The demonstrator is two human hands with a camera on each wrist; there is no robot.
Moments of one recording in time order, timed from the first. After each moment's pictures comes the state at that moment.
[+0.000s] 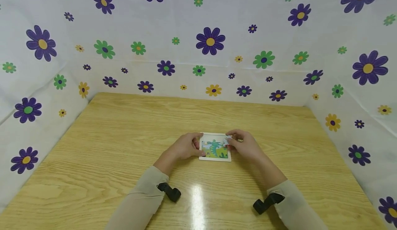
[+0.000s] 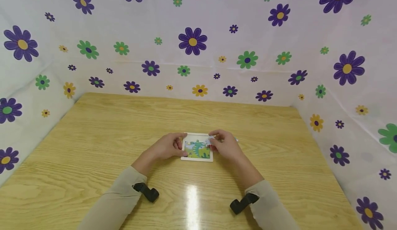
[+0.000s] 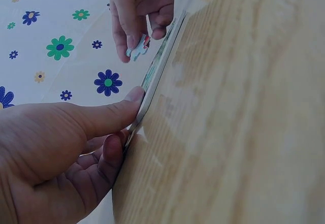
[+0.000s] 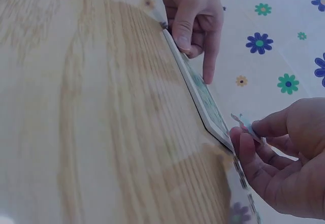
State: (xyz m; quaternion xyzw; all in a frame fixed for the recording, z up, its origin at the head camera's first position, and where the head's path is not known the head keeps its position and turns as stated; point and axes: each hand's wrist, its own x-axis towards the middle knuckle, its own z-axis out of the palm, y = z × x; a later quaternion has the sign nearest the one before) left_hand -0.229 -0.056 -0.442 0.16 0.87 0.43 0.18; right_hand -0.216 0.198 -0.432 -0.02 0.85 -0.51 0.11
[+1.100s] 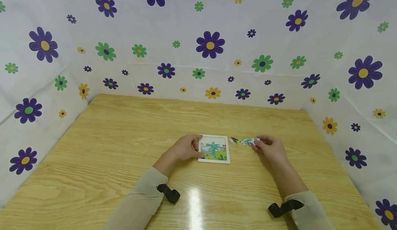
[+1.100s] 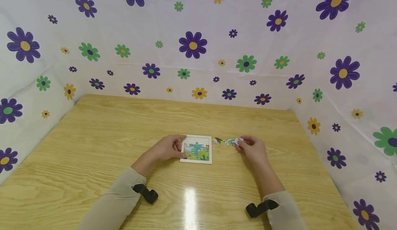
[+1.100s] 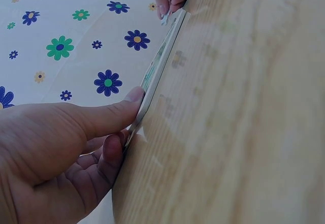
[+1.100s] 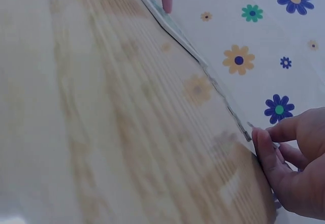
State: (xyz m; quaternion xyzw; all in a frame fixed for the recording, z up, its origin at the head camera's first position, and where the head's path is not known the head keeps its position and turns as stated) left_hand -0.229 -0.057 -0.447 0.17 0.87 0.44 0.18; right_hand -0.210 0.276 -0.439 0.12 0.77 -0.63 0.05
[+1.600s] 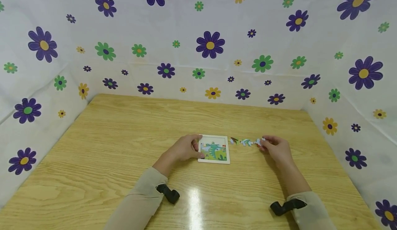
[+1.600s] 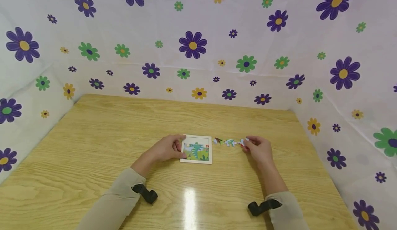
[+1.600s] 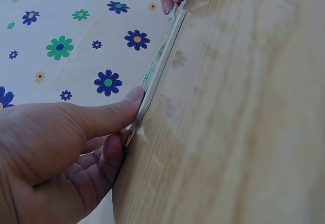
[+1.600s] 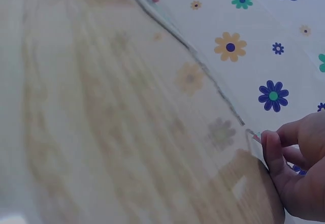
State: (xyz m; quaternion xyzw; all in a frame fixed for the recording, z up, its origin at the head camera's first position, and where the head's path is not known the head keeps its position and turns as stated) left_hand -0.229 -0.057 -0.445 0.17 0.87 0.43 0.17; right_hand -0.213 0.293 -0.444 0.15 0.78 -0.61 0.01
